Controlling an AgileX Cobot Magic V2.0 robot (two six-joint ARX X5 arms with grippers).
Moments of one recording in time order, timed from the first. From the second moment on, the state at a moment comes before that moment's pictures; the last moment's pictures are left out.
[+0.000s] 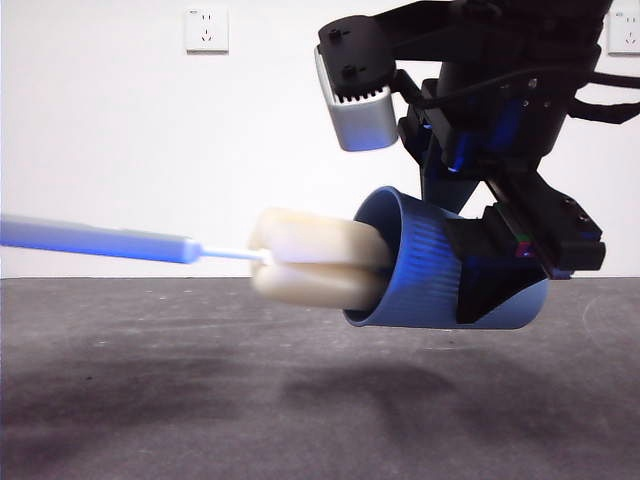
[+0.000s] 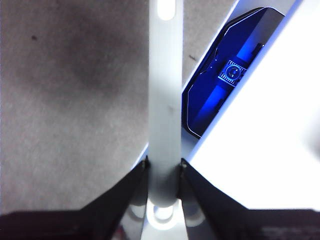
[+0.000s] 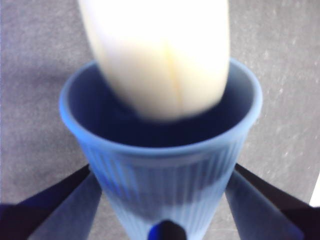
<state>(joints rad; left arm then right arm) -0.86 1.01 0.91 -1.24 -0.07 0.11 0.99 1.39 0.84 -0.51 0.53 -0.86</state>
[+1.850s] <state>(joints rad) -0.80 1.40 0.91 -0.48 -0.38 -0.63 0.88 0.72 0.84 -0.48 0.42 0.04</state>
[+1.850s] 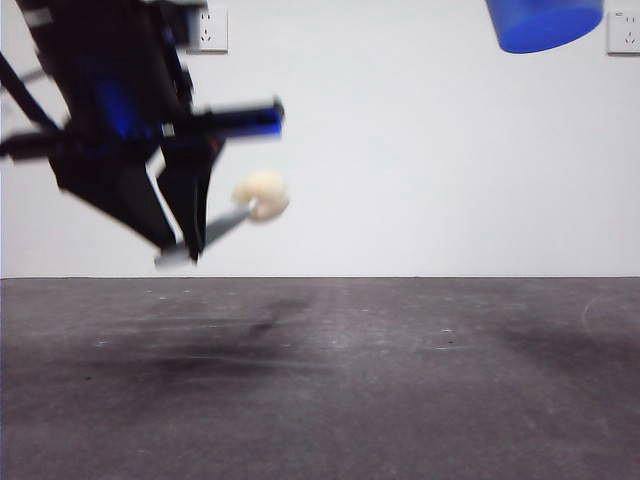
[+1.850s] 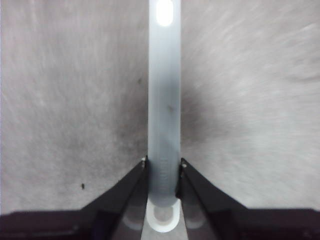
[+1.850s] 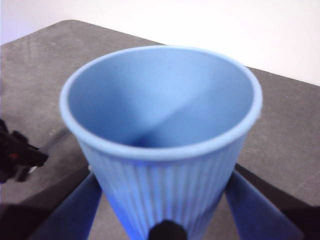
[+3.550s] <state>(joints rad) -0.69 1.68 0.92 -0.35 -0.22 -0.61 0.88 0.69 0.84 -0.54 0.37 0.13</state>
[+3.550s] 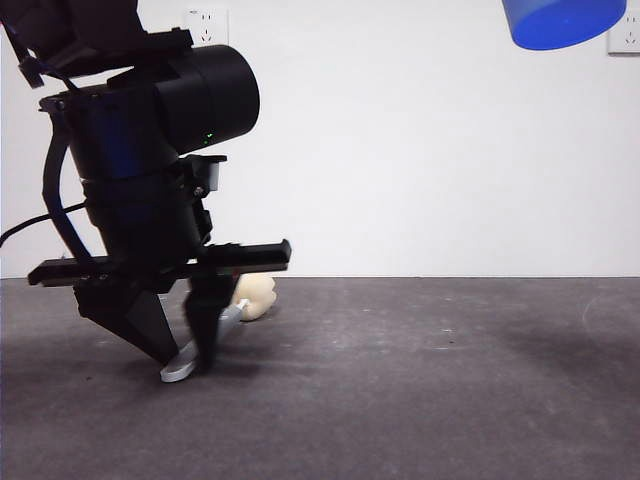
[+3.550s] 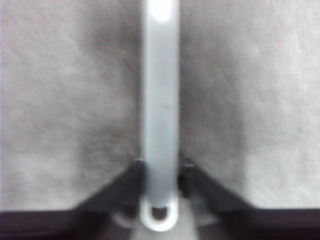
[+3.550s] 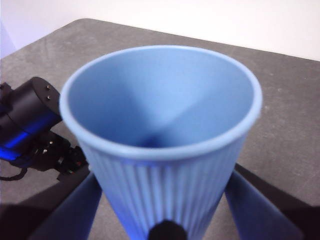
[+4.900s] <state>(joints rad) -0.73 0.97 0.91 -0.72 -0.15 -0.41 0.43 1.67 0.55 0.76 0.00 0.01</state>
